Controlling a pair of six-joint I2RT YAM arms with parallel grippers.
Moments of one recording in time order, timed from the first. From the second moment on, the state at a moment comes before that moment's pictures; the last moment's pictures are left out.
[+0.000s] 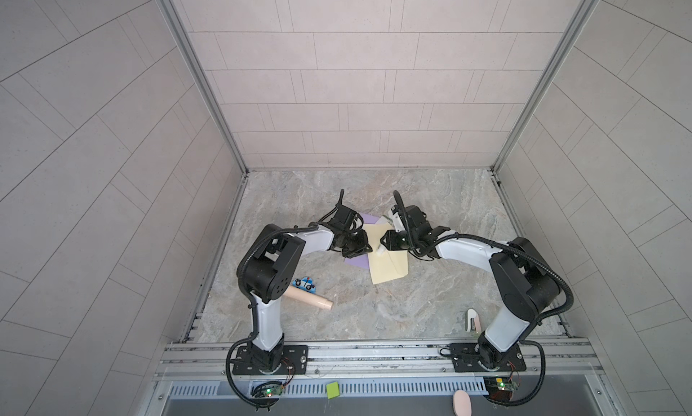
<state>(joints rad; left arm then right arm) -0.52 1.91 1.07 -0.18 0.52 -0.76 0.54 1.70 0.98 -0.12 -0.18 0.47</state>
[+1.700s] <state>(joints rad) -0.55 1.97 1.15 -0.25 0.46 -0.80 0.71 1.65 1.03 -0.36 0.10 0.26</state>
